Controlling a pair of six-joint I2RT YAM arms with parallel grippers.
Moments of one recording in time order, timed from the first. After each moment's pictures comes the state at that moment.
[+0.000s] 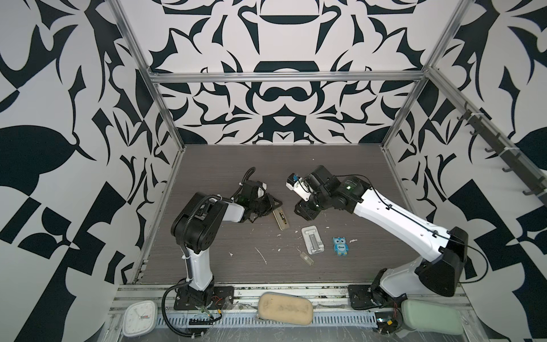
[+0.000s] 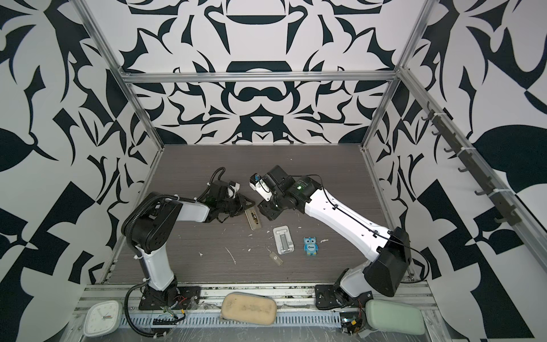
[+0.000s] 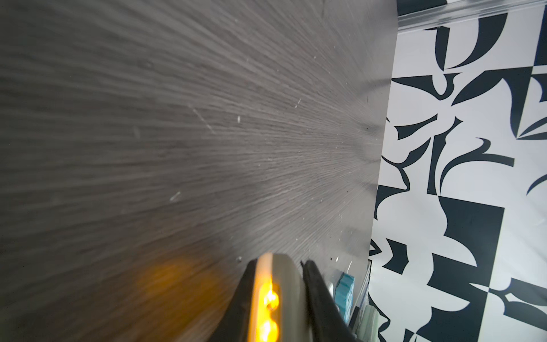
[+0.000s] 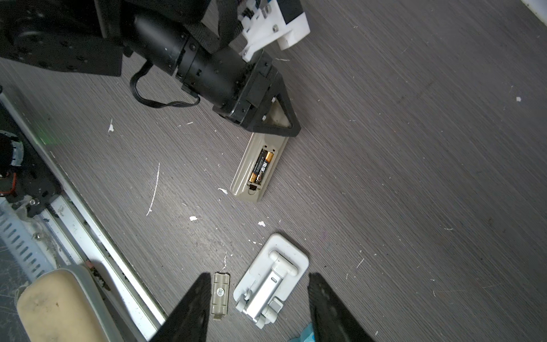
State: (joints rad) left arm -0.48 1.88 0.80 0.40 0.59 -0.97; right arm 0.80 1.46 1.40 -0.96 -0.08 -0.02
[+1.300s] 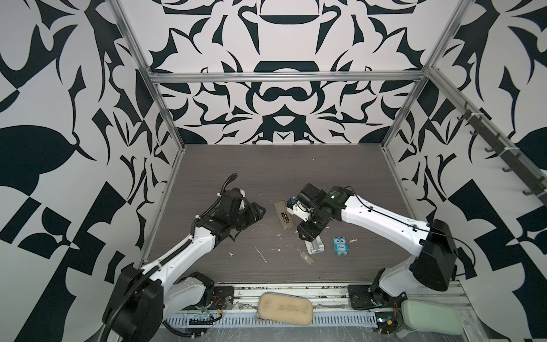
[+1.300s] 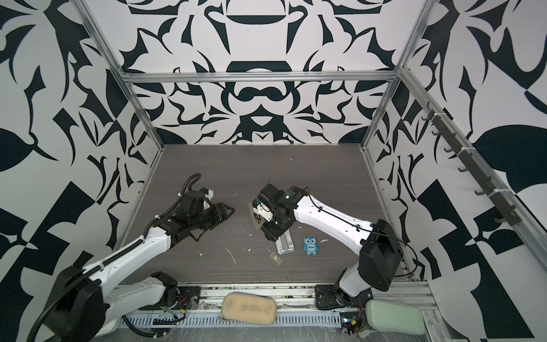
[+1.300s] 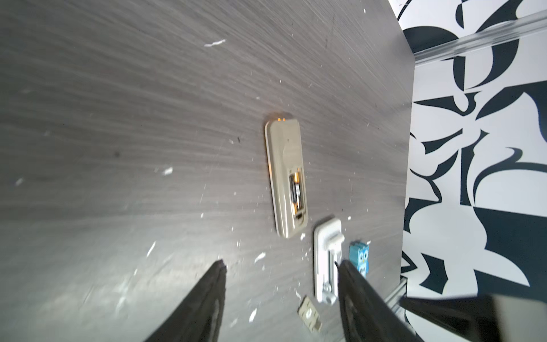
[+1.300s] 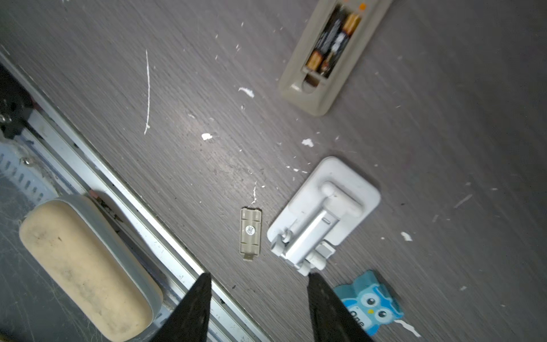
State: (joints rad) left arm -0.51 1.07 0.61 -0.28 0.27 -0.91; right arm 0.87 1.53 1.23 -1.07 -0.19 0.07
